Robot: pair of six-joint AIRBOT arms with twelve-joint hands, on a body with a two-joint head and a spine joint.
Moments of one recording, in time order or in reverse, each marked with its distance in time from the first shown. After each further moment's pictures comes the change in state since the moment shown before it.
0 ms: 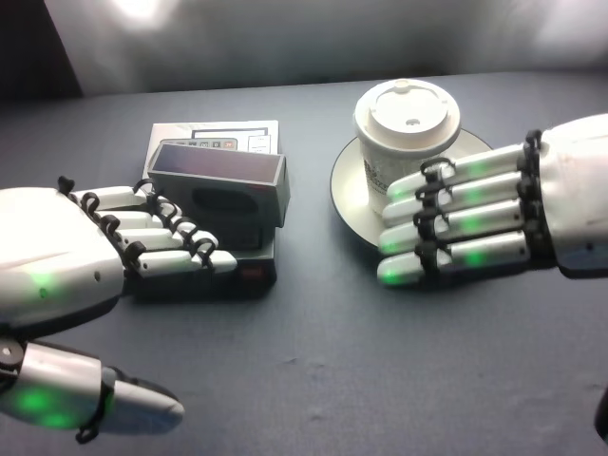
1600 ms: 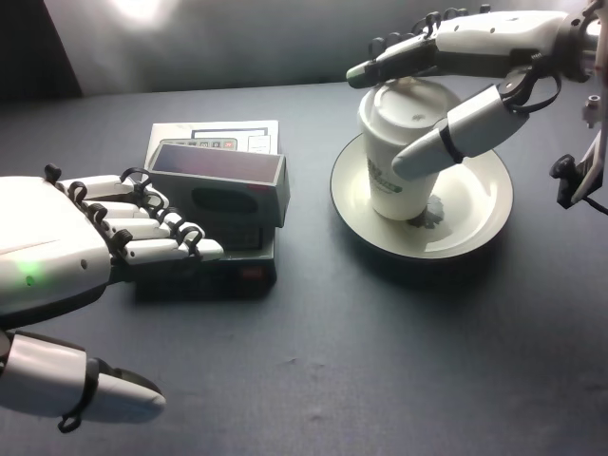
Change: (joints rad) left arm 0.012 0.000 0.032 0.037 -0.030 -0.032; right arm 0.057 -0.433 0.502 0.372 -0.427 0.374
